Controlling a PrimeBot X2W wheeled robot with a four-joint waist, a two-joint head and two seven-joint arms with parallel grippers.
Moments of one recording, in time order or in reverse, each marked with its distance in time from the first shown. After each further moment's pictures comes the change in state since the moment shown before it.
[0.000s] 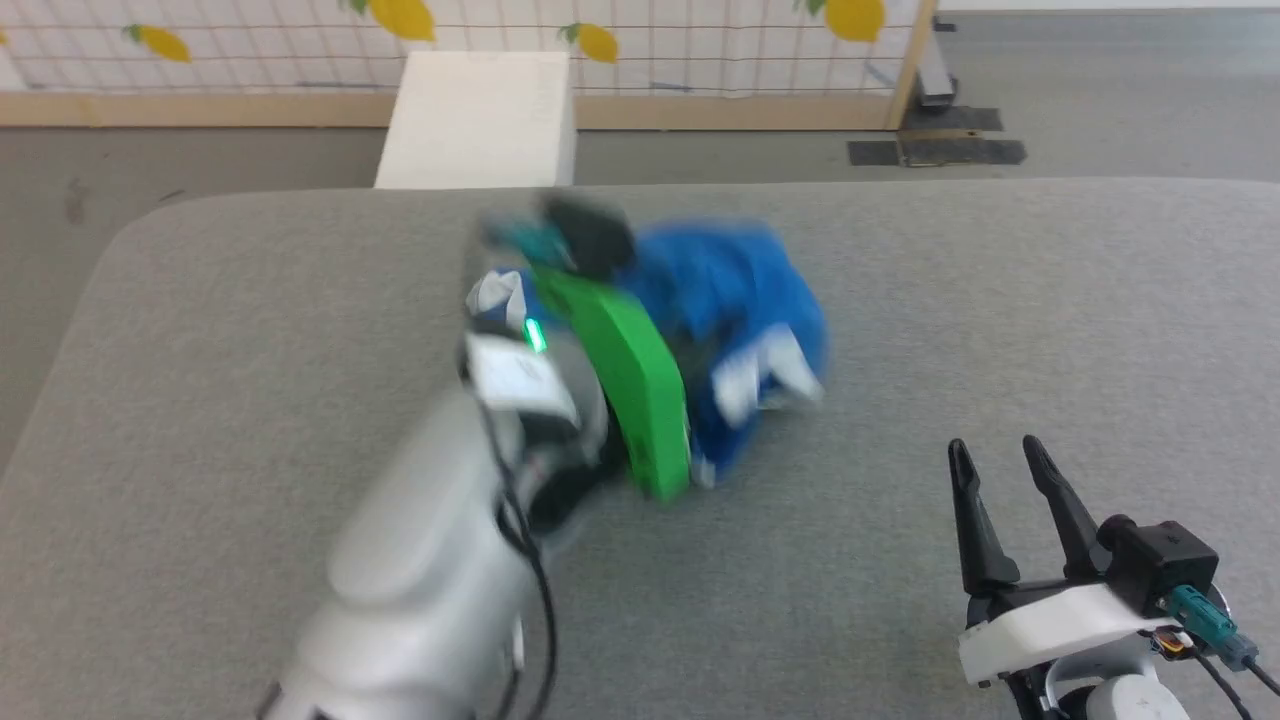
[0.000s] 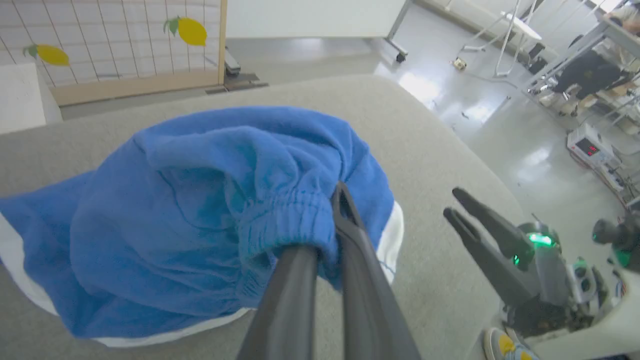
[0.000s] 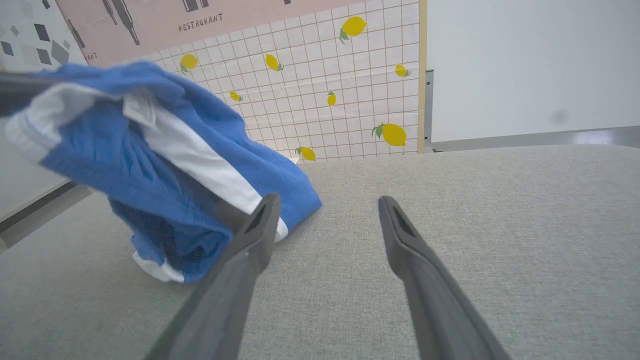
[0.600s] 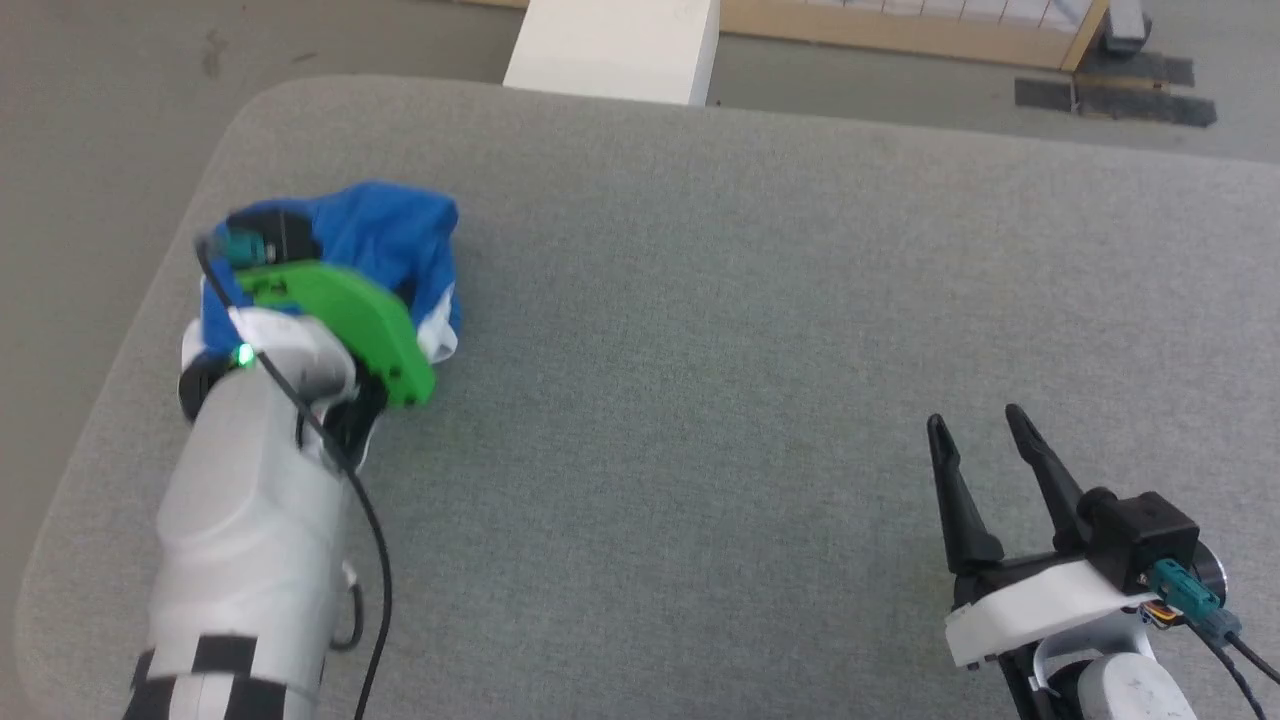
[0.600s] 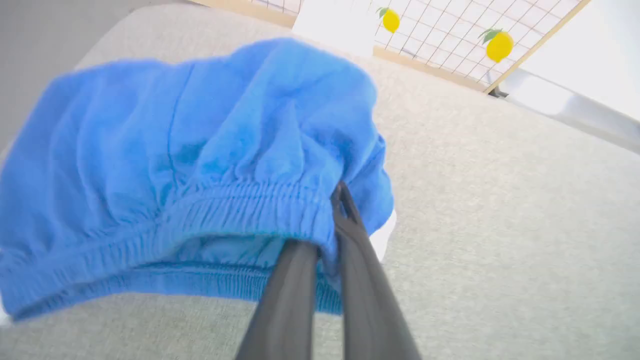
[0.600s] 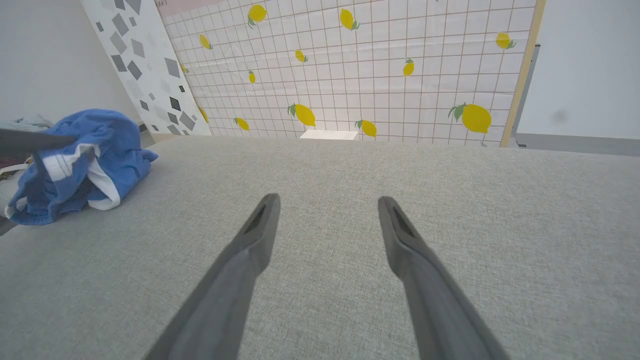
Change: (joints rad) left arm -0.056 0.030 0.492 0.497 0.374 0.002 -0.140; right arm -0.016 0.001 0.022 -0.077 -0.068 0.000 0.056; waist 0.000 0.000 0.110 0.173
